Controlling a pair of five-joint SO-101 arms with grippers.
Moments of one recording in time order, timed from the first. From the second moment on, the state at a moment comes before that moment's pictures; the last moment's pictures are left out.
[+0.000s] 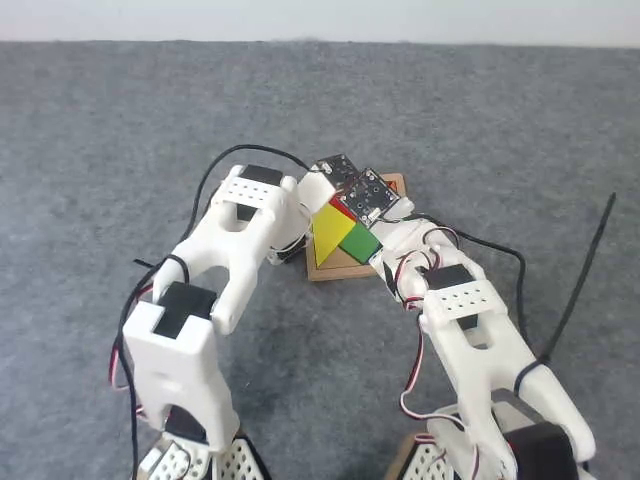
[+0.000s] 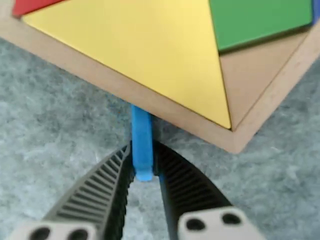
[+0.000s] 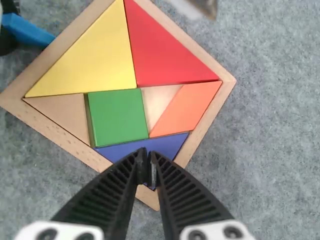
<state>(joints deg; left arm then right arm) 9.0 22.2 11.3 68.4 -33.5 -19.1 -23.8 58.6 23.8 30.2</state>
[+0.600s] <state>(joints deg) 10.2 -10.7 33.8 50.4 -12.3 -12.2 -26.1 58.6 22.2 25.7</state>
